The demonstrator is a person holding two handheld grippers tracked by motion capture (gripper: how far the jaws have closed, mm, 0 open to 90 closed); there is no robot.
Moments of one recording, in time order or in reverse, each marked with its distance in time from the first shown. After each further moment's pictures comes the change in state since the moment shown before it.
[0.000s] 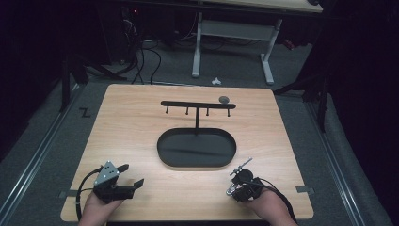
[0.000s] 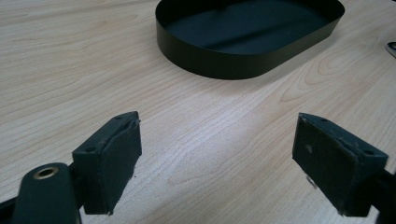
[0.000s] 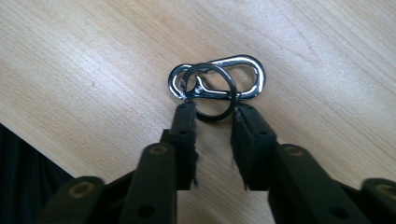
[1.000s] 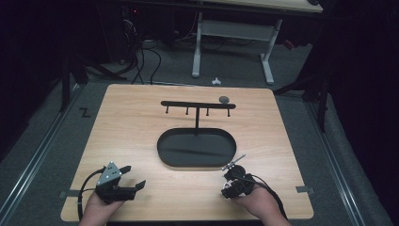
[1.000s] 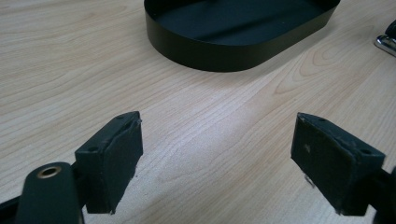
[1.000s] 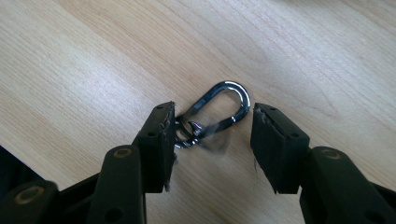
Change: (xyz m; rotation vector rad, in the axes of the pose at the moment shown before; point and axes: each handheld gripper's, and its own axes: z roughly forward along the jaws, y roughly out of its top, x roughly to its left) left arm -0.003 -0.001 0.003 0.021 -0.020 0.009; right arm 0.011 0.022 0.003 -0.057 0.022 0.029
